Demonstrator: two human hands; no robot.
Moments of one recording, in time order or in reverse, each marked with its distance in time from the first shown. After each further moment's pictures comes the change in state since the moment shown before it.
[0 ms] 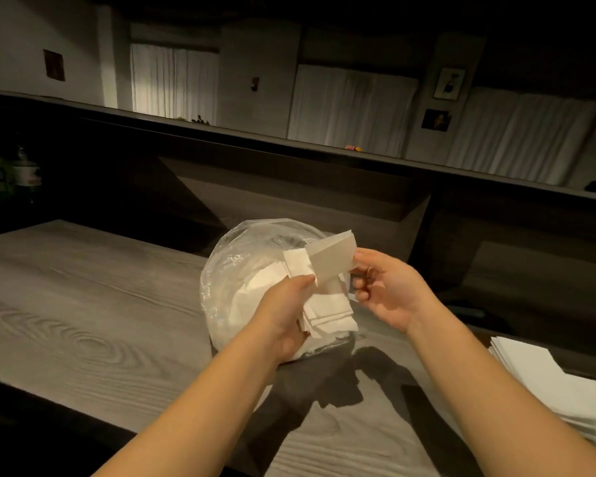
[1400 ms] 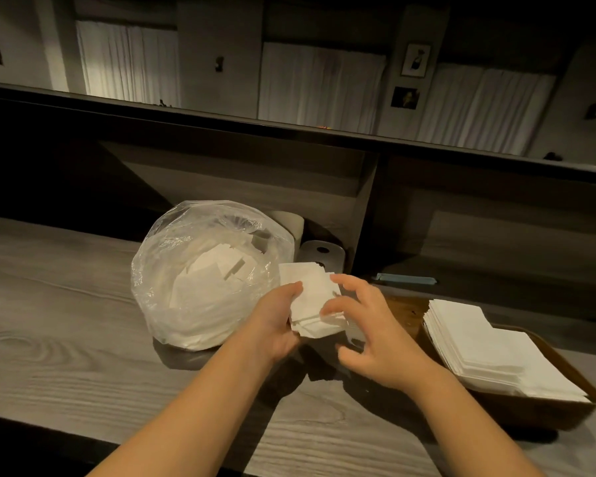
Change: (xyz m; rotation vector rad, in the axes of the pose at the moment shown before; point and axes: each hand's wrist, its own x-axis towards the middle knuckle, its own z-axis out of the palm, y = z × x) left_hand 0.035 -0.069 0.035 -0.178 -0.063 -0.247; right_hand -0.034 0.073 -0.110 -1.196 -0.225 -0.645
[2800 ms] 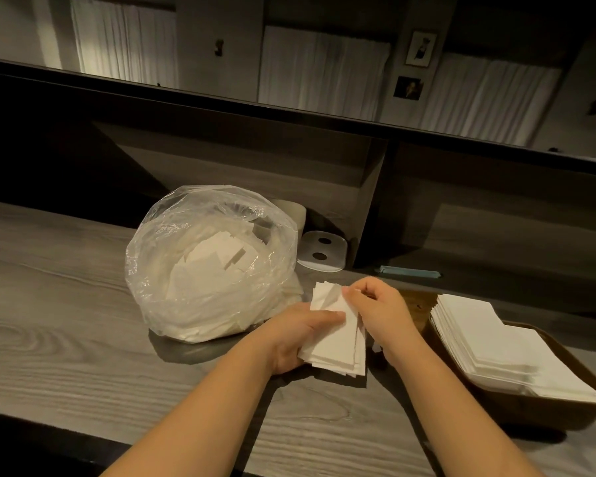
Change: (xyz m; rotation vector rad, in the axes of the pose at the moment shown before) left_hand 0.013 -0.024 -0.016 0.499 -0.236 -0.097; right_hand 0.031 -0.001 0.009 0.549 0.277 0.712
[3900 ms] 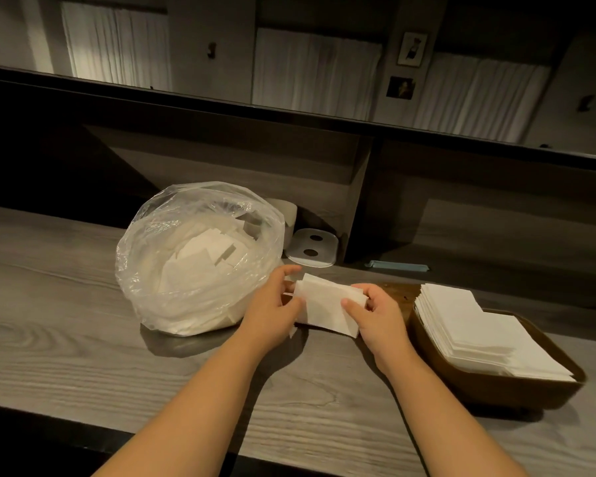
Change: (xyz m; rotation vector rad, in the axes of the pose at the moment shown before) left_hand 0.006 -0.007 -0.019 0.636 0.376 0.536; right_hand -0.001 0.042 -0.007 0.182 0.026 -0.131
